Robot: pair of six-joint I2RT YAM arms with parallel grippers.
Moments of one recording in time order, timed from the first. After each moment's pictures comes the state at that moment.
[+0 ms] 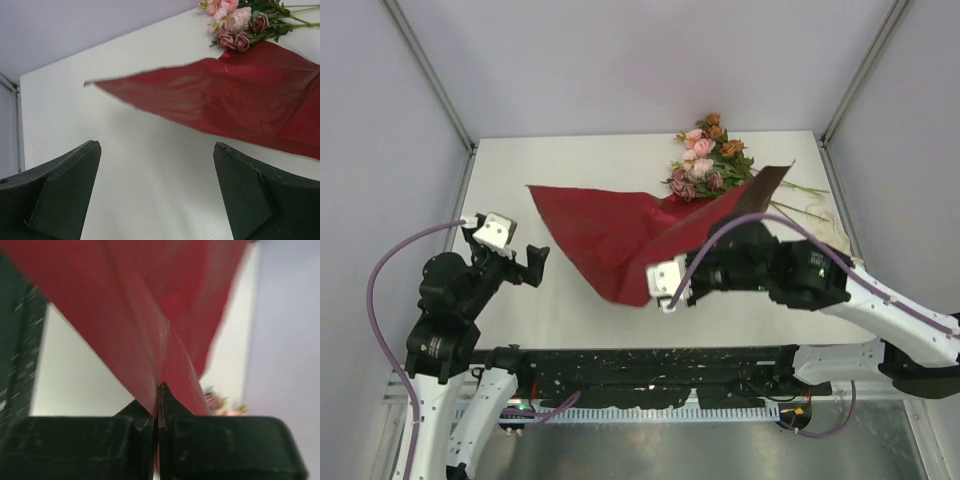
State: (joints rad) left arm -0.18 0.50 0.93 -0.60 0.19 0.18; right arm 1.09 1.20 1.61 -0.85 -0.09 -0.83
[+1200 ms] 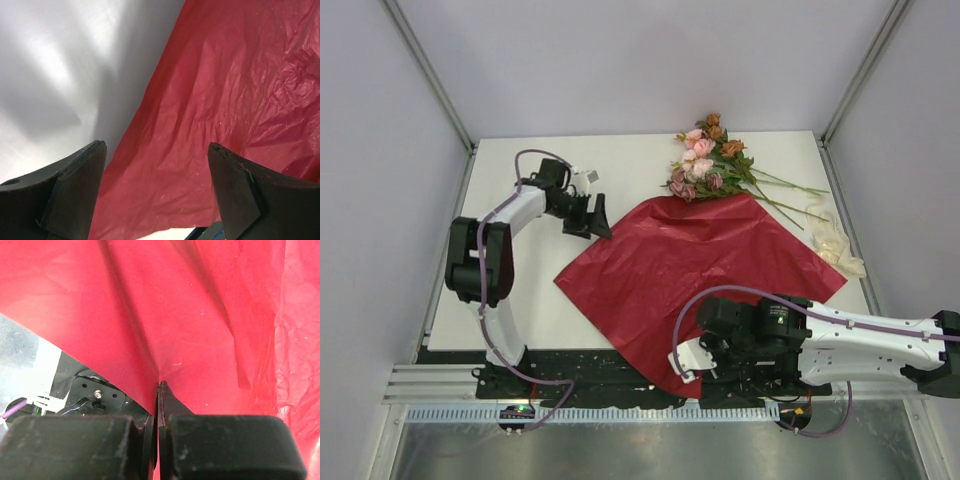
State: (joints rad) left arm -0.16 1.85 1.32 -0.62 0.63 -0.02; right arm 1.32 0.92 0.81 -1.02 -0.21 -0.68
